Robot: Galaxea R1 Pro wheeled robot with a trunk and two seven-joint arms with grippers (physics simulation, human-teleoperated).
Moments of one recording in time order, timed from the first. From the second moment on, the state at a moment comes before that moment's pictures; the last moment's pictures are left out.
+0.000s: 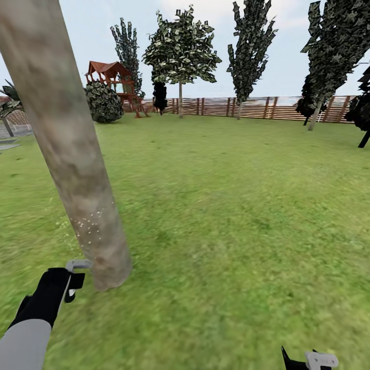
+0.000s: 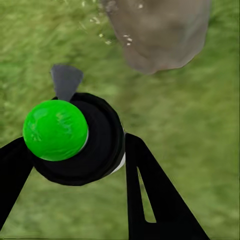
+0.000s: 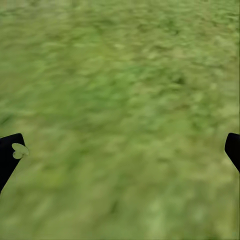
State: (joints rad) left arm -0.63 0.16 0.39 -0.84 -0.46 0.71 -0.17; right arm -0.27 -0.11 -0.76 -0.36 0.54 -0.56 0.19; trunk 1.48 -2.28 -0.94
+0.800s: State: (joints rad) left arm -0.51 0.09 0.40 -0.82 -0.45 0.56 -0.12; right arm -0.27 -0.11 -0.76 -0.36 0.54 -0.56 0.19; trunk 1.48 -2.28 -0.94
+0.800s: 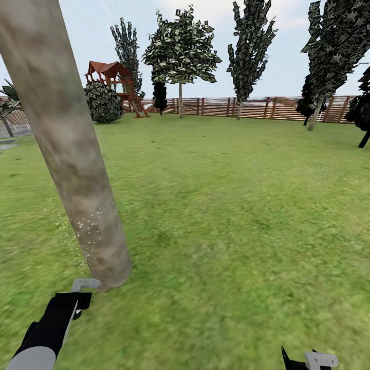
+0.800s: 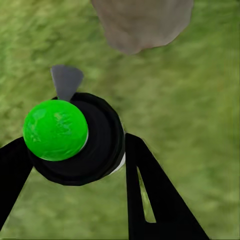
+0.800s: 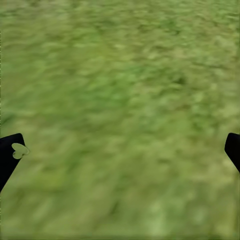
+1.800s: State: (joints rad) left arm -0.51 0.05 0.42 -0.84 -0.44 0.50 -0.03; right arm -0.27 -0.11 -0.76 -0.36 0.54 -0.56 0.19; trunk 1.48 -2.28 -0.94
